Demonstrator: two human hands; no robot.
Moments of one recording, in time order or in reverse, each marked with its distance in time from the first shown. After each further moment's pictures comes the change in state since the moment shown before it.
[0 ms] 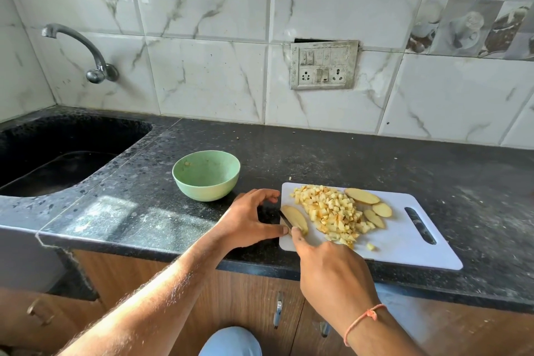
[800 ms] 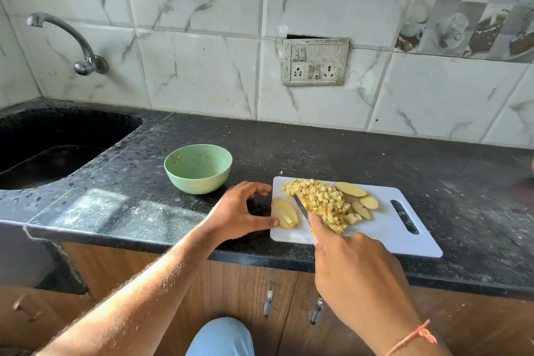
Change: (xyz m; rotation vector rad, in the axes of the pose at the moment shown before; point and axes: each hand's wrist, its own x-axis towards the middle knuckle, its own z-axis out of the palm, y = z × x) left_hand -0.004 0.001 -0.002 -0.011 0.053 0.084; right_hand -0.044 0.014 -0.044 0.122 0.141 0.078
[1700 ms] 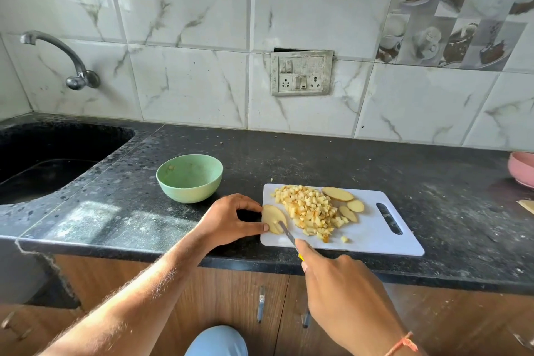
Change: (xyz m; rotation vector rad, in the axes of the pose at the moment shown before) left_hand -0.001 0.008 -0.003 0.007 -0.048 -0.056; right_hand -0.017 0.014 0.014 0.074 -0.103 -0.016
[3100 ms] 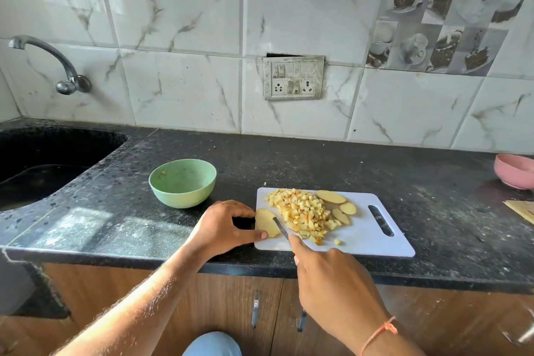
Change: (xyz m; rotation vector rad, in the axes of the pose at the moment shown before) left_hand -0.004 -0.004 0.007 0.122 0.060 0.060; right_hand 0.010 0.000 -0.002 -0.036 0.014 -0.013
